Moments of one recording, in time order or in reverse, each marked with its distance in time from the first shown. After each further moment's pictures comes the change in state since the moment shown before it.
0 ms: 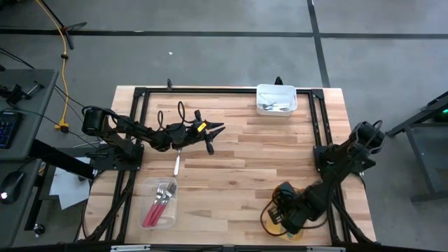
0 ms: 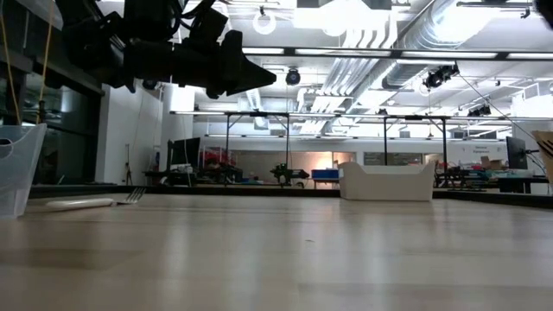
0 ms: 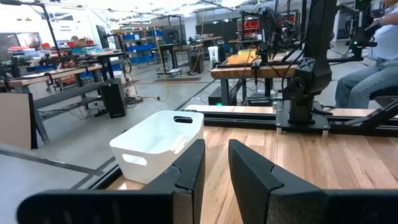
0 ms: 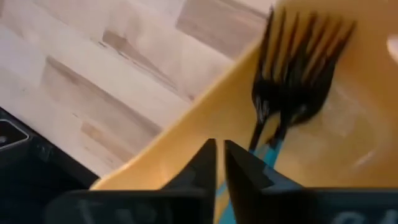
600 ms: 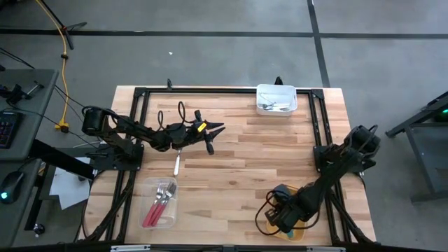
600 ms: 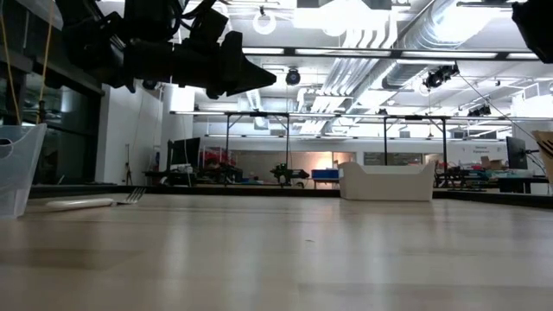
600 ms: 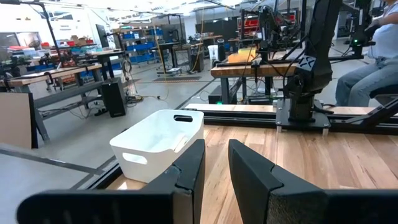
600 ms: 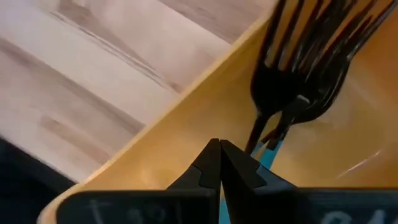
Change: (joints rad) left arm 0.000 0.000 0.000 -0.006 0.000 0.002; right arm -0.052 0.072 -0.002 0.032 -0.127 -0.067
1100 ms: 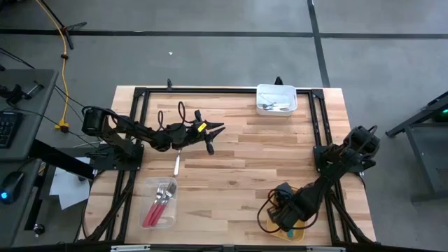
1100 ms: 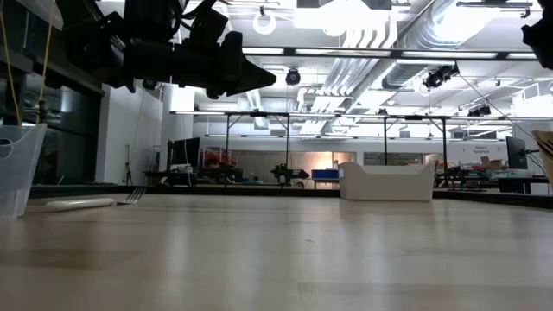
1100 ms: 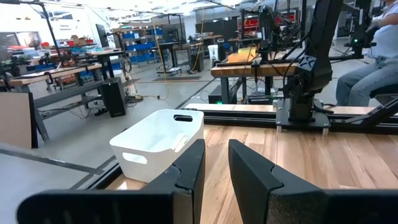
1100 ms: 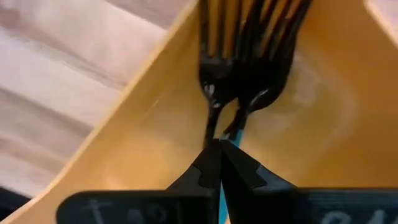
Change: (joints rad) left arm 0.000 0.000 0.000 -0.001 0.000 0.000; right arm 0.000 0.014 0.000 -0.082 -0.063 0.098
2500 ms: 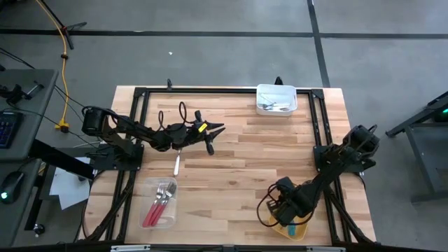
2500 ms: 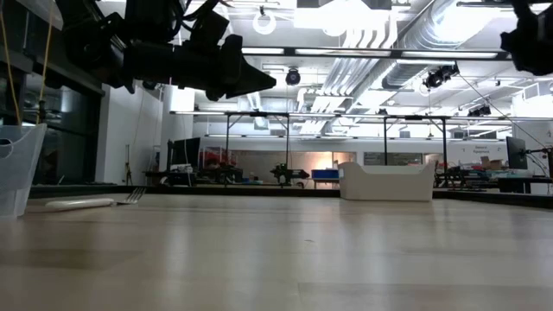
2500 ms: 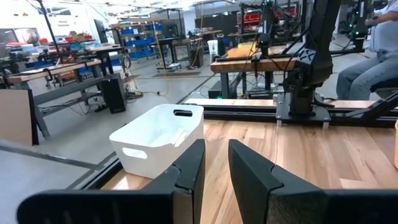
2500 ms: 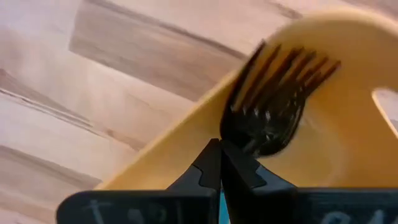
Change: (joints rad) left arm 0.000 0.000 0.000 -0.021 0.000 0.000; right arm -0.032 -0.005 0.002 -0.097 0.056 0.003
